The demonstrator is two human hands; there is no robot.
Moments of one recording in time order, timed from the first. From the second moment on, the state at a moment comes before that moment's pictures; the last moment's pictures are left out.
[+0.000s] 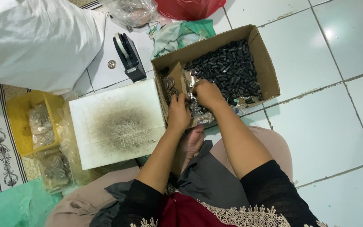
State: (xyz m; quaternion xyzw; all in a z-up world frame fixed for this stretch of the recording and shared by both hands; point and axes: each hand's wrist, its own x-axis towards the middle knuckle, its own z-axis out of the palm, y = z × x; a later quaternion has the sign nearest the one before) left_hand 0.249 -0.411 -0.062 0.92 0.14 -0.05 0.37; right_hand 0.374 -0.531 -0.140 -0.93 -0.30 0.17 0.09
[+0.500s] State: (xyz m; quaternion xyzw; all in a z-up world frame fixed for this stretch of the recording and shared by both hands) left_hand 0.250 -0.412 -0.072 0.92 0.15 -0.04 0.36; right_hand 0.373 -0.527 -0.142 -0.94 -0.31 0.06 0.10
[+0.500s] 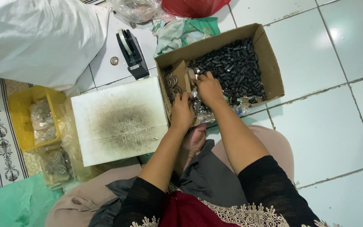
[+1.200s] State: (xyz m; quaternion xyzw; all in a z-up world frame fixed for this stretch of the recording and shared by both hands) left_hand 0.249 -0.414 -0.069 0.92 0.16 -0.02 0.34; right_hand 0.365 -0.528 -0.127 -0.95 -0.27 -0.02 0.13
